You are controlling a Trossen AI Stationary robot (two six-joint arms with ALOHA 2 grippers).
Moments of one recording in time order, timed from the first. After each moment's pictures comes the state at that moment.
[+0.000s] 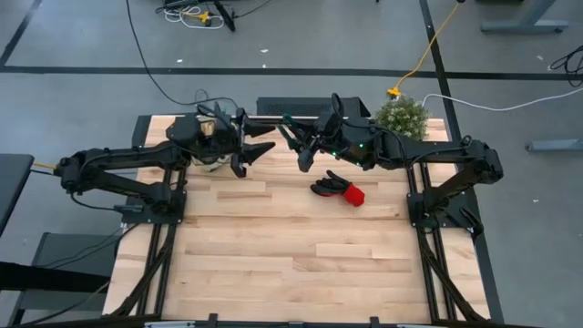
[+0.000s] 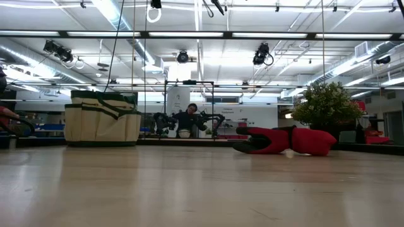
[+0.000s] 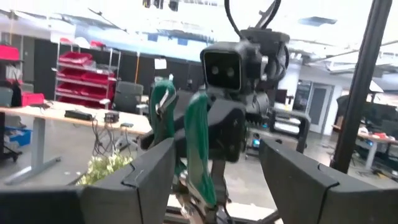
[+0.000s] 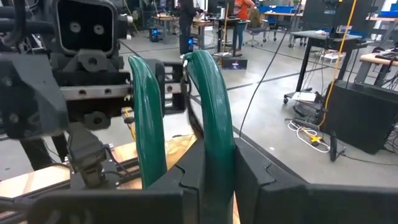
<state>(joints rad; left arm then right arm) 0.21 1.11 0.90 0.49 0.11 -0.20 -0.01 1.51 1.51 -0.13 0.47 0.07</state>
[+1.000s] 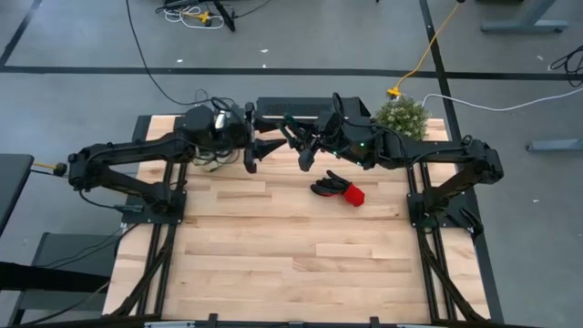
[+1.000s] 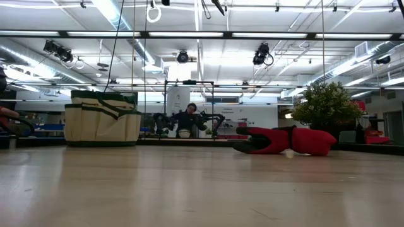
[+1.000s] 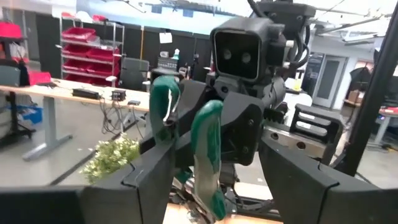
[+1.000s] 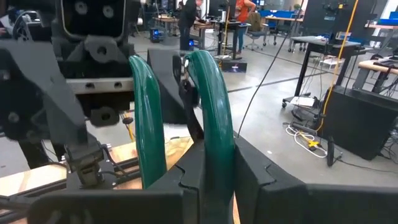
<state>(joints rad) 0.21 1.21 1.09 0.27 0.10 -0.16 -0.02 1.51 1.51 -0.13 0.46 0.03</state>
